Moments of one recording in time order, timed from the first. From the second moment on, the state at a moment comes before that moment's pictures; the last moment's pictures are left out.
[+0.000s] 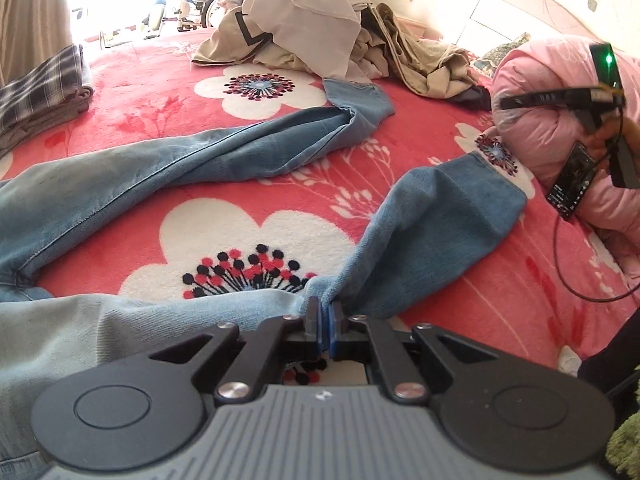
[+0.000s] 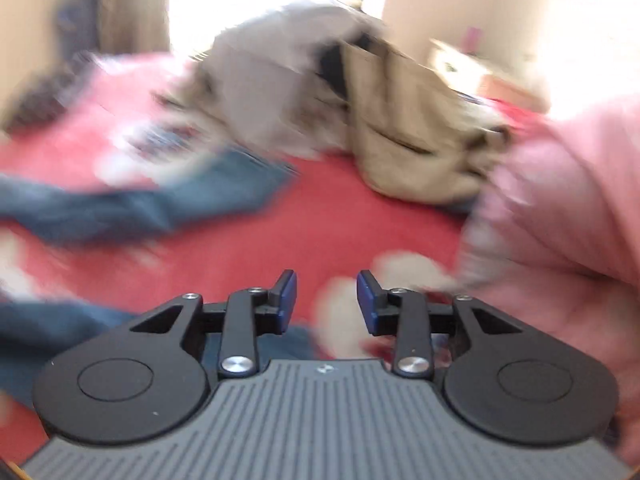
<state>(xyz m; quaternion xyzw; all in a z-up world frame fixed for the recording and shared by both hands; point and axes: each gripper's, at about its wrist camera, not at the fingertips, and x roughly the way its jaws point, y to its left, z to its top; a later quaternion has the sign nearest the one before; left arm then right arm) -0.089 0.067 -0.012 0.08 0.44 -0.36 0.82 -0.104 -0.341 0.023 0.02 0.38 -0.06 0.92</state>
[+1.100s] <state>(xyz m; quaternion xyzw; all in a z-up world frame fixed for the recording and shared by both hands) -0.090 0.073 -0.005 0.08 0.43 -0.37 0.82 0.018 -0.278 -0.083 0.05 0.62 0.45 0.64</state>
